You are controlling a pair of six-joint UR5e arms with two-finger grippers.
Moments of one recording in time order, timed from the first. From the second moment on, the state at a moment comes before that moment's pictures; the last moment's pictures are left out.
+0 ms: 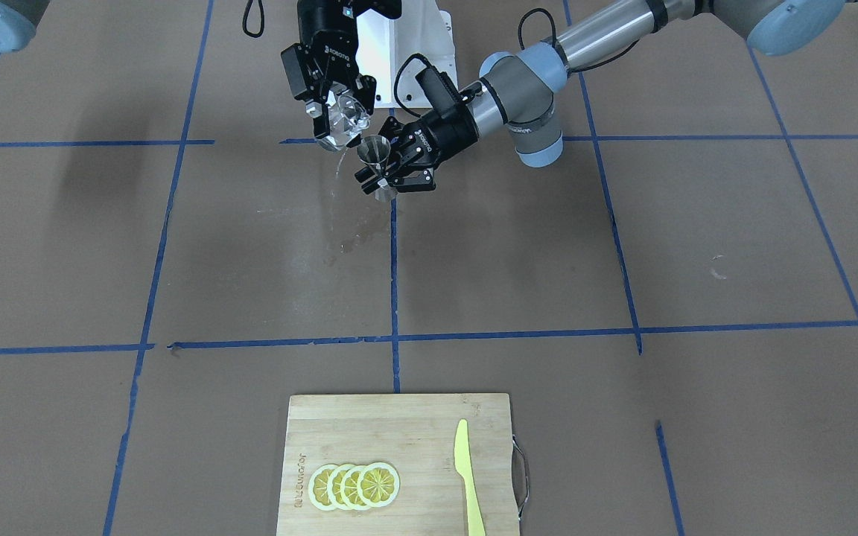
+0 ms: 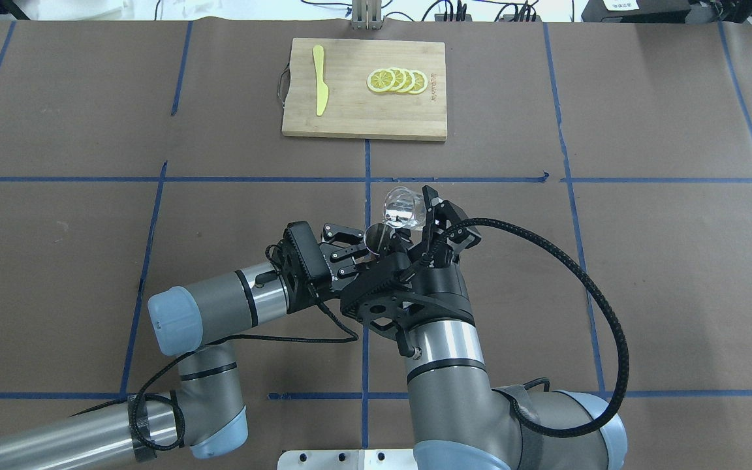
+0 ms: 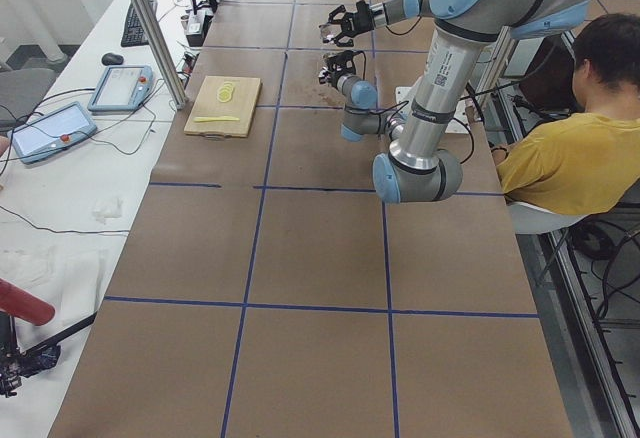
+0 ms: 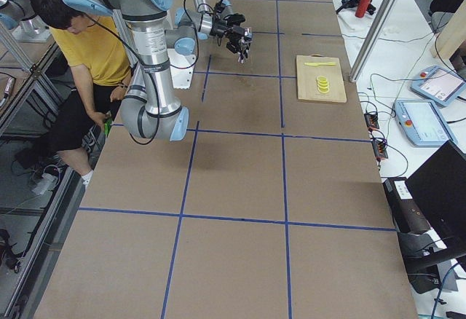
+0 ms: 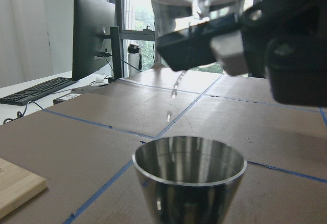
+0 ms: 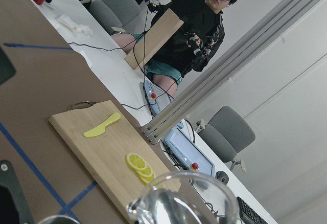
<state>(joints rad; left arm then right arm) -0.33 -2.16 -1.36 -3.17 -1.45 -0.28 0.08 -1.08 2.01 -1.43 0.38 0.41</state>
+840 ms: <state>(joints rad) -0.33 -2.16 -1.36 -3.18 -1.45 -0.28 0.08 -1.08 2.03 -1.48 0.38 0.39</state>
